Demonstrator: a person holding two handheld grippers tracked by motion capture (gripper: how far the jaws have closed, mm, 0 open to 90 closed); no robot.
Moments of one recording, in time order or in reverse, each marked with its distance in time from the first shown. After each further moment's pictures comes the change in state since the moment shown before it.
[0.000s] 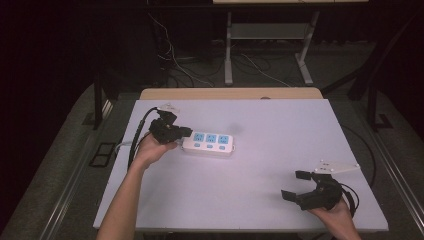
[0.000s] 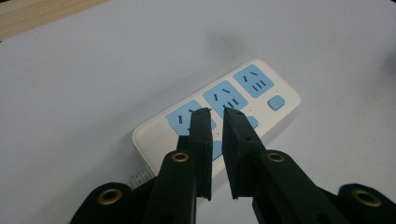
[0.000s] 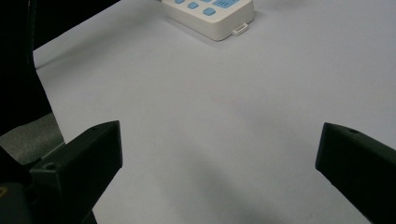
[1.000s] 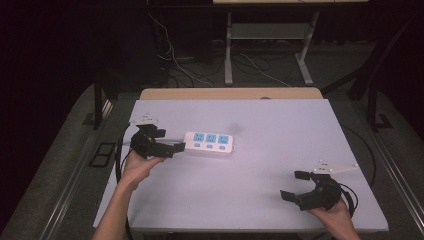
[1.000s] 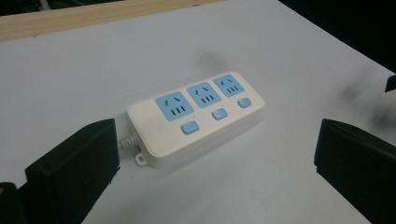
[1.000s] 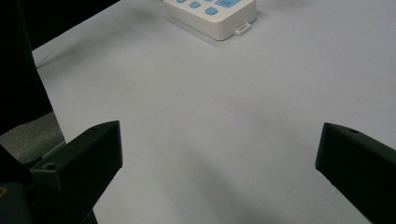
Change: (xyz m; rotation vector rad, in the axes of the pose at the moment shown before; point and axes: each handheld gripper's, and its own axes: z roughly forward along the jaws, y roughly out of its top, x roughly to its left) left arm -0.024 -0.039 -0.051 -0.168 0.007 -0.103; right arm 0.002 0.000 0.002 0.004 0.003 -0.002
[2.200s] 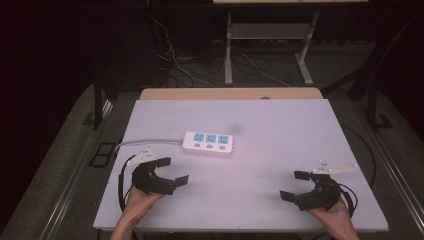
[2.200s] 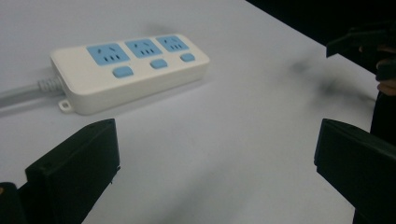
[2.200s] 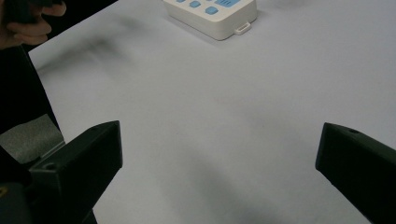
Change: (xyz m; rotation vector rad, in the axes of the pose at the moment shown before) left arm -0.038 -0.076 -0.006 -0.065 -0.113 0.006; right arm 0.001 0.000 0.001 0.002 -0.004 -0.001
